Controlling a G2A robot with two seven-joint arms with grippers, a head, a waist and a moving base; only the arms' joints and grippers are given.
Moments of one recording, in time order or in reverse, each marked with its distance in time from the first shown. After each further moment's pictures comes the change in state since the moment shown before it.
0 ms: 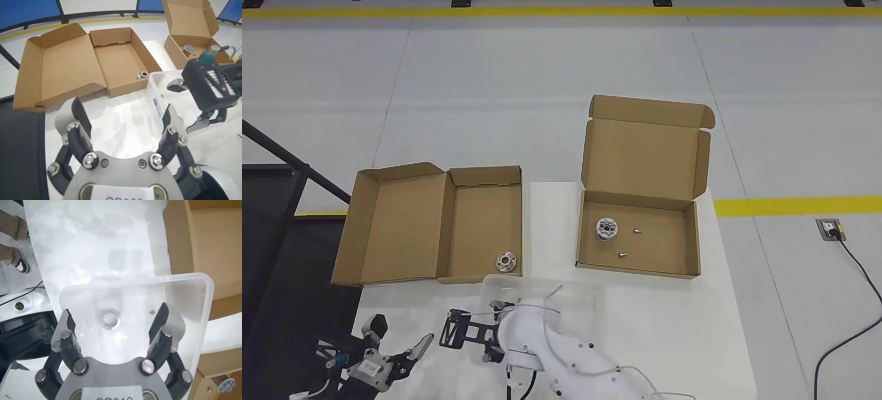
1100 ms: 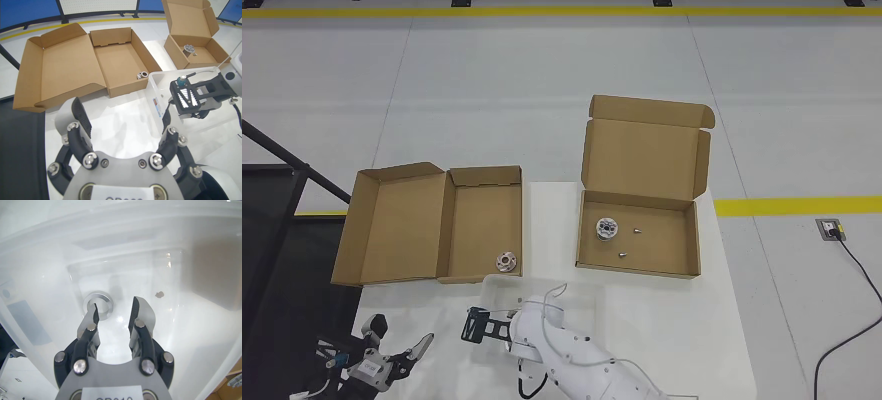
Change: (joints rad) left arm 0.000 0.000 0.000 0.000 0.000 0.000 0.000; right arm 0.026 -0.016 0.012 0.158 -0.050 0.027 0.009
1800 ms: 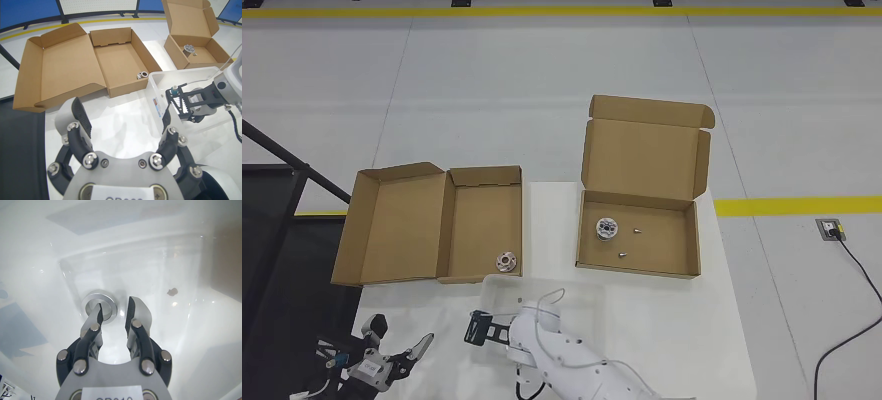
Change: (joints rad) left arm 0.000 0.000 0.000 0.000 0.000 0.000 0.000; right arm 0.016 -0.034 -0.032 0.107 -0.008 0.075 -0.014
